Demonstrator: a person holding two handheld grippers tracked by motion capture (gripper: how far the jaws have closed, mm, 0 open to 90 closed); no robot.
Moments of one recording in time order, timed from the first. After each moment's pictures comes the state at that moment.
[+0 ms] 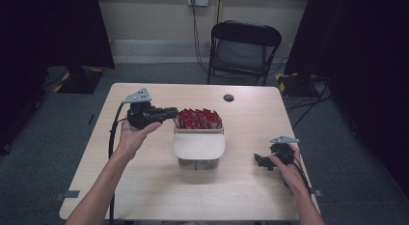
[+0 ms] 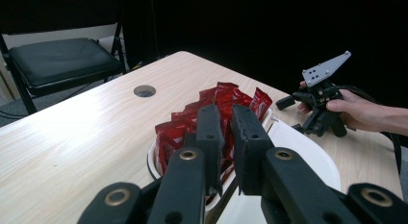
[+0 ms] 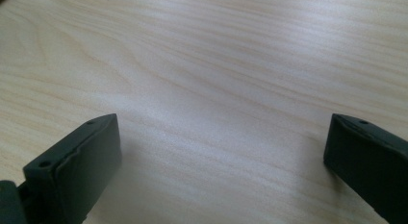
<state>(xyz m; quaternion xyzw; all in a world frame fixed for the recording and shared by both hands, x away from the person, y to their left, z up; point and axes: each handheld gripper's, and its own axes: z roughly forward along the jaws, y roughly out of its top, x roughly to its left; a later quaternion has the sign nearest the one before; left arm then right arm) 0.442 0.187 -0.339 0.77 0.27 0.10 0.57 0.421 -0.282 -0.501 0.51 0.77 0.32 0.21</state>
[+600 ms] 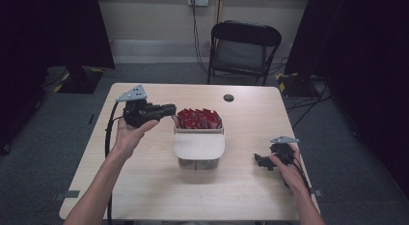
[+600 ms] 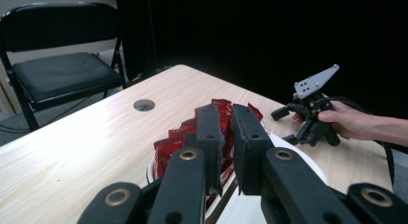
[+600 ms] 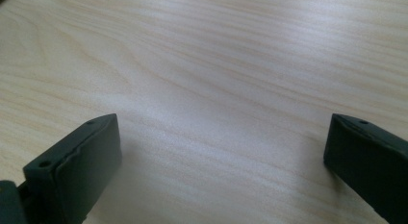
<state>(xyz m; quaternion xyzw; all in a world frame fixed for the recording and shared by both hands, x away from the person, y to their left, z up) 0.435 0.193 -0.323 0.76 0.26 0.11 0.59 0.421 -0.282 -0.501 0.51 0.77 0.32 0.21</state>
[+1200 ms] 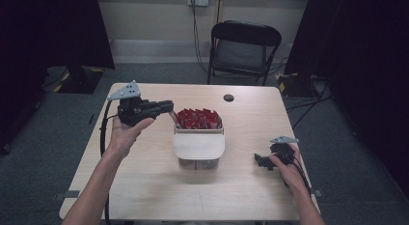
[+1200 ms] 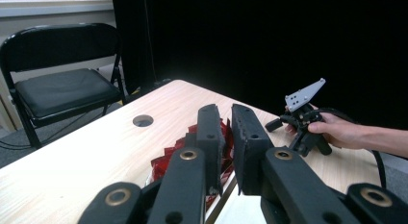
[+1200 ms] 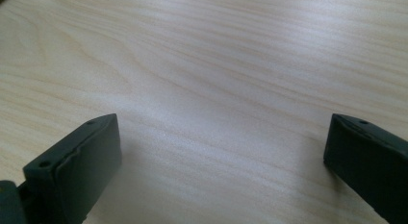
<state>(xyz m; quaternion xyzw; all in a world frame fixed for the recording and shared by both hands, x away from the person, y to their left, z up) 0.425 0.200 -0.306 0.75 0.24 0.12 0.61 0.421 -0.282 -0.501 0.51 0.77 0.32 0.21</state>
